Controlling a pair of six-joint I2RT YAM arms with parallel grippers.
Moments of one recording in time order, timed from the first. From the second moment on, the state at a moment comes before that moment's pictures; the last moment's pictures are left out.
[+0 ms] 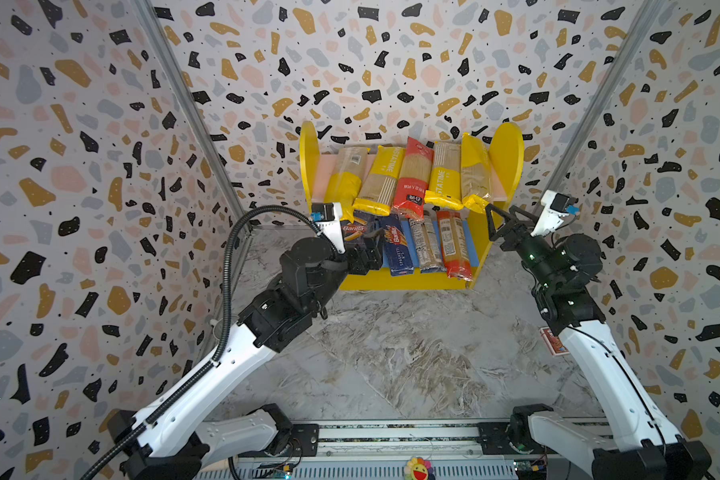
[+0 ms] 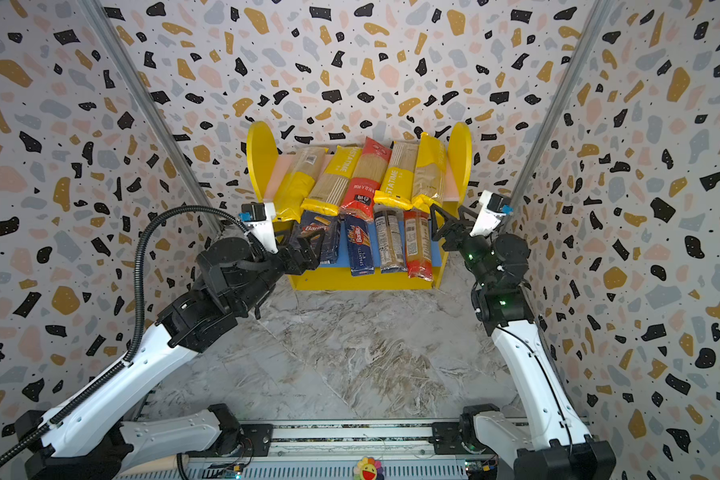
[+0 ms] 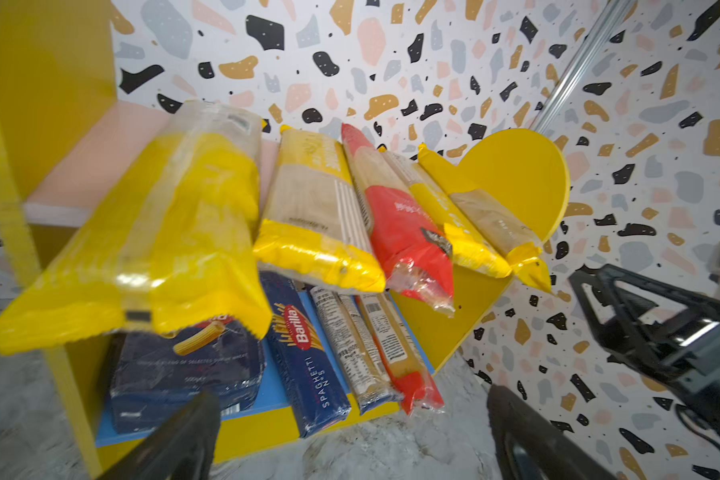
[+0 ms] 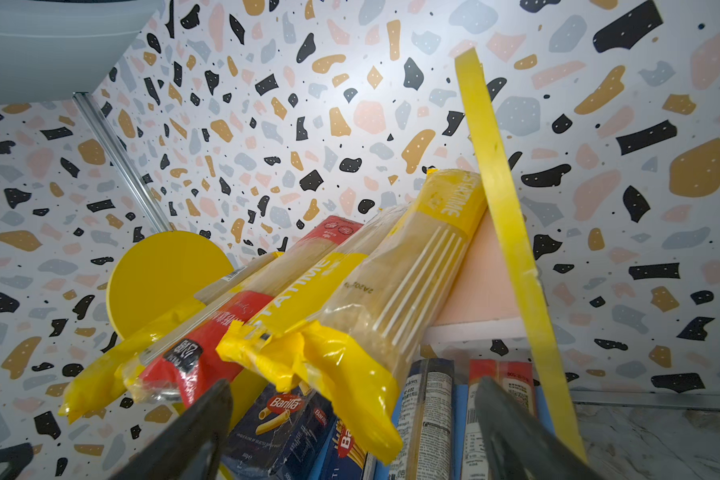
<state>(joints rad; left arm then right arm) -0.76 1.08 1.28 -0.32 -0.34 -0.40 0.15 1.02 1.05 0.17 -0.28 0.45</state>
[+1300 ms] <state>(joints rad) -0.49 1.02 0.32 0.41 -0.93 -0.15 0.32 0.82 0.28 0.19 0.43 0.22</state>
